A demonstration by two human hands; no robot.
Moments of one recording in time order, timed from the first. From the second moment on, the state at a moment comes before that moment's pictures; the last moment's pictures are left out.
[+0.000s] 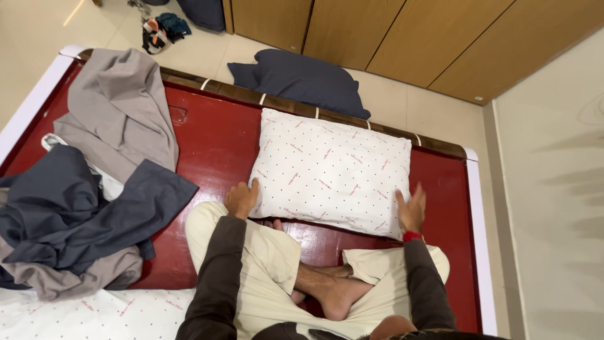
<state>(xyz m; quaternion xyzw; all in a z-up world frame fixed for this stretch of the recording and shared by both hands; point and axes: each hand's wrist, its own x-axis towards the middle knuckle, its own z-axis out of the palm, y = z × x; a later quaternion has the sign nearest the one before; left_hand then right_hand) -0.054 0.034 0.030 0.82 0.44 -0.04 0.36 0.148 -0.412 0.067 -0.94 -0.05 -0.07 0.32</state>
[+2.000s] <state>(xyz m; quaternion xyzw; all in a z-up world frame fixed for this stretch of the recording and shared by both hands) -0.137 0.313 0.017 0.64 0.69 0.20 0.27 0.020 -0.331 0.179 -0.88 -0.36 0.17 0.27</state>
